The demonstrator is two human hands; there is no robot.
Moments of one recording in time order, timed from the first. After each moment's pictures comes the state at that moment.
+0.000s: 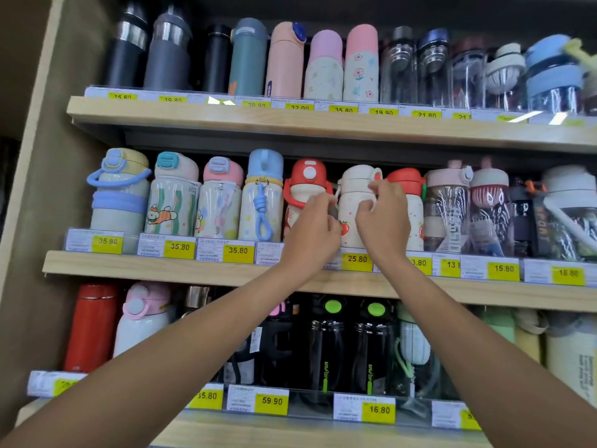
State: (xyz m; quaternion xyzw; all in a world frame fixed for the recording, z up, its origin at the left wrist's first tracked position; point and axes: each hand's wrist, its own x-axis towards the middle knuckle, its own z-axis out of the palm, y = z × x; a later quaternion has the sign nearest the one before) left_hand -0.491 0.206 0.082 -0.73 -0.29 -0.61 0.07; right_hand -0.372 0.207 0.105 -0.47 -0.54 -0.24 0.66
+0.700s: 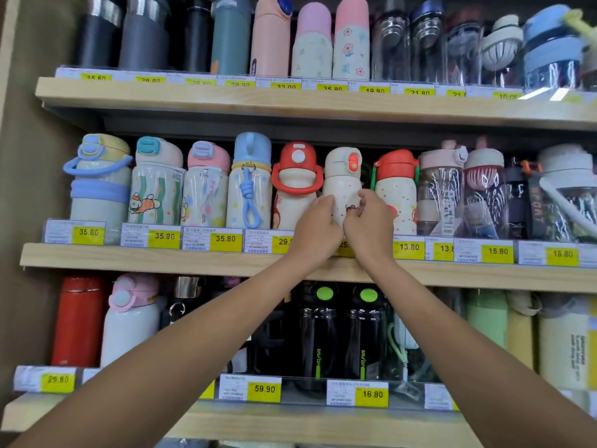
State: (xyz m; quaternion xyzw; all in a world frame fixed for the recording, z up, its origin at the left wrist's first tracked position) left_hand -0.465 0.221 0.076 -0.76 -0.35 -0.55 0.01; right_hand -0.373 0.214 0.078 -0.49 -0.57 -0.12 0.65
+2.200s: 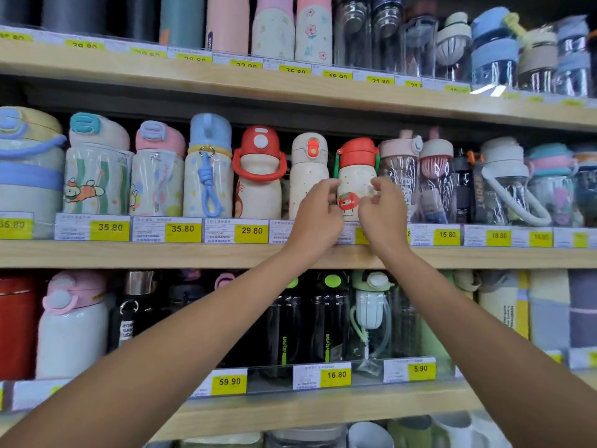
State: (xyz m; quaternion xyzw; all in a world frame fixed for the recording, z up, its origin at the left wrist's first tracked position) left_hand -0.422 0.201 0.071 -0.76 -0.23 -0.60 -0.12; right_hand -0.314 0.186 0.078 -0.53 -0.52 -0.14 0.65
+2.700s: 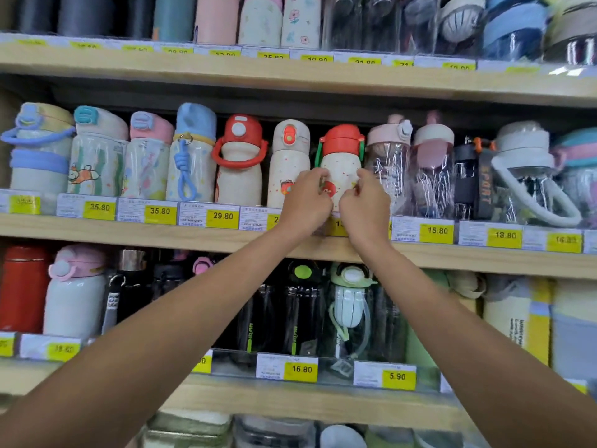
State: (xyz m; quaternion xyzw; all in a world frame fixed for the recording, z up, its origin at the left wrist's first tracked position) left_hand -0.376 0.211 0.083 -0.72 -0.37 -0.58 -0.01; right_hand -0.283 0.196 0.072 -0.46 -0.57 -0.07 0.67
